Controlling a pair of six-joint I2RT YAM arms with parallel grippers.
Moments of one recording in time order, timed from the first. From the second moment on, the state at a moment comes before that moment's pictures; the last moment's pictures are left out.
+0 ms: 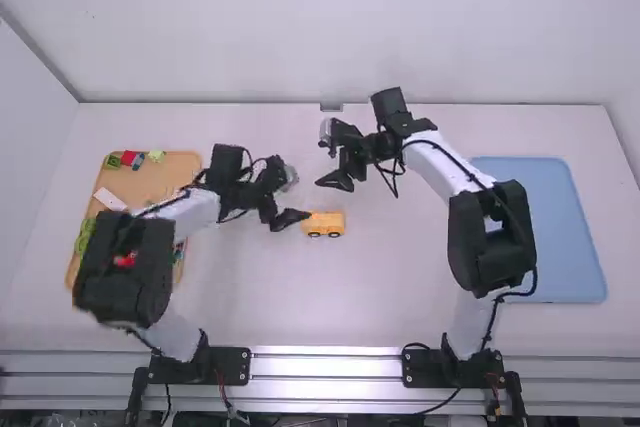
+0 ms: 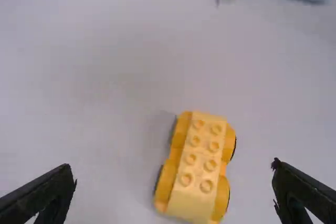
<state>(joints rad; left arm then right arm) -0.10 1.69 0.84 -0.07 0.91 0.75 0.33 1.96 1.47 -0.56 -0.95 -0.96</state>
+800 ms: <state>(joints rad) 0.26 0.81 0.88 -0.72 -0.29 -0.27 0.64 1.96 1.54 -0.34 -0.67 -0.67</state>
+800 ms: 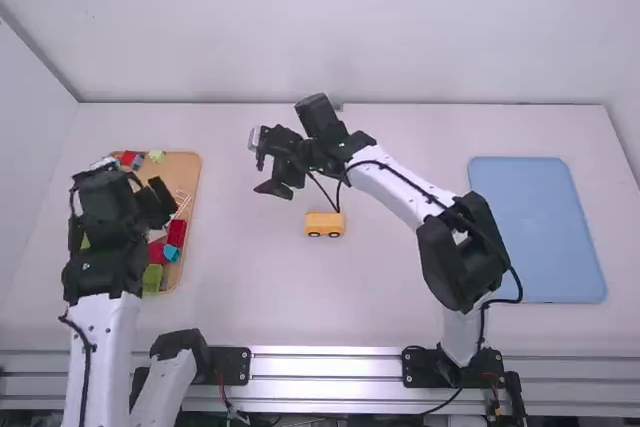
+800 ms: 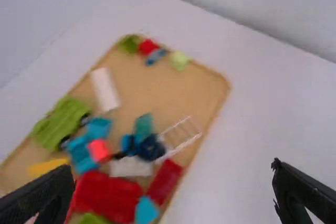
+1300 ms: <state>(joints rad) 0.74 1.05 1.11 -0.92 -0.28 -0.50 0.63 1.96 1.54 -0.32 -0.76 -0.66</state>
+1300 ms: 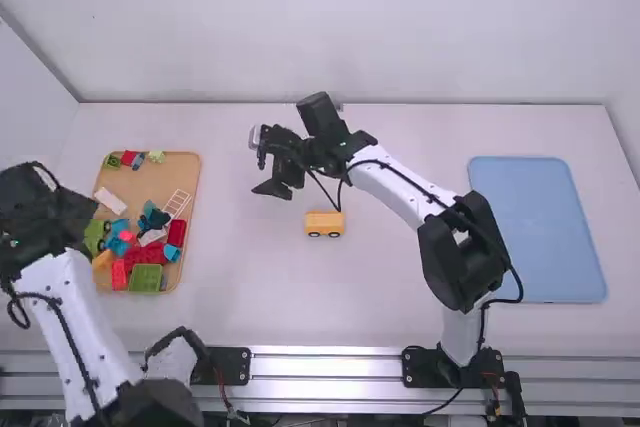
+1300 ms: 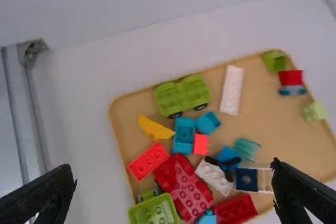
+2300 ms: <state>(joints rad) 0.86 1.80 1.40 -1.06 -0.07 -0.70 0.63 1.96 1.54 -0.31 -0.72 -0.66</state>
